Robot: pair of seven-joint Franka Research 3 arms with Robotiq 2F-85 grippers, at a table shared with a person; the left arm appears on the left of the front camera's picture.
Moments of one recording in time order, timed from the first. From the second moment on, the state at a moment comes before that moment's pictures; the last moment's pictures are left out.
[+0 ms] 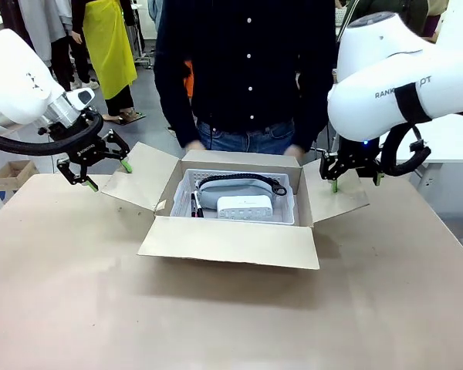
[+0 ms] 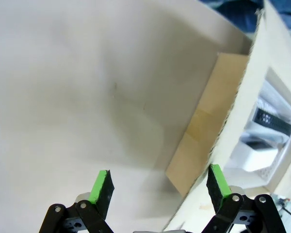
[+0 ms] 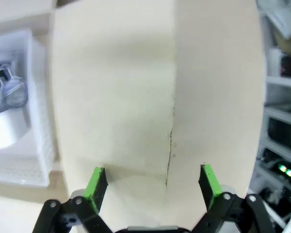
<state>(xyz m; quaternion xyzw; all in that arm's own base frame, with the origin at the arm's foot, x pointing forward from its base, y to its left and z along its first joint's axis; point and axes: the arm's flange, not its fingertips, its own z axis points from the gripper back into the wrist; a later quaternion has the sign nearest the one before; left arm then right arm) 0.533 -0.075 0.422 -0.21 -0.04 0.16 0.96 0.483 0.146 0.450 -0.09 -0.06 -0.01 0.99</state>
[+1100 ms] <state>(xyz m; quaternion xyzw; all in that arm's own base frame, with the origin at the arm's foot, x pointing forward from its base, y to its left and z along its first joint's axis) 0.481 0.162 0.383 -0.74 0.07 0.05 0.66 0.309 -0.167 0.403 0.57 -0.12 -0.02 0.81</state>
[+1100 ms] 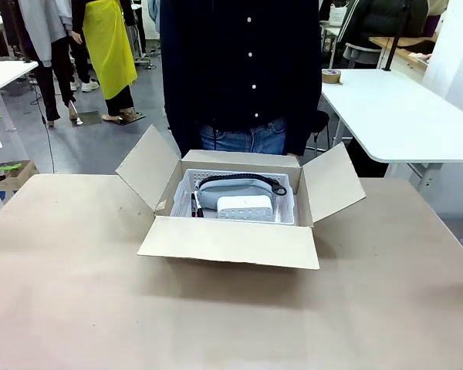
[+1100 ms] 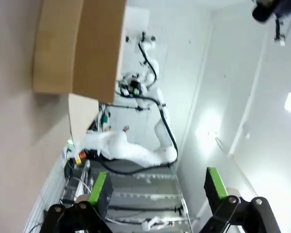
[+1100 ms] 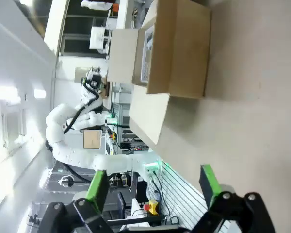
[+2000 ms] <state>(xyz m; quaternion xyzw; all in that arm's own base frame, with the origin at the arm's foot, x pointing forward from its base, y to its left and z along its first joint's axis) 0.479 0.152 0.390 -0.75 0.09 0.03 0.65 0.332 -0.132 0.441 0.52 -0.12 0.04 0.84</state>
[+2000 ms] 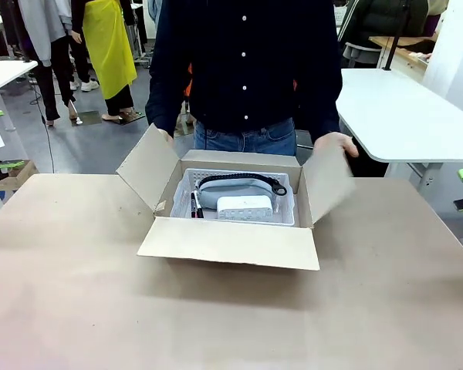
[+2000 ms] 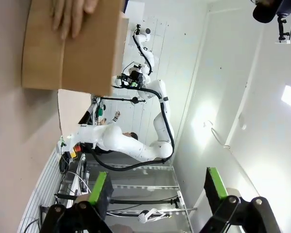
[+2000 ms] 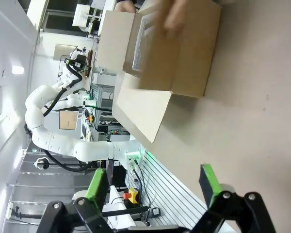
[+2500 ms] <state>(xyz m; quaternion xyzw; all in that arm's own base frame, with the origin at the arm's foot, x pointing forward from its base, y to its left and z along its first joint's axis) 0.478 0.155 0.390 -0.75 0.09 0.03 0.65 0.332 -0.132 0.441 0.52 -0.11 0.04 0.84</state>
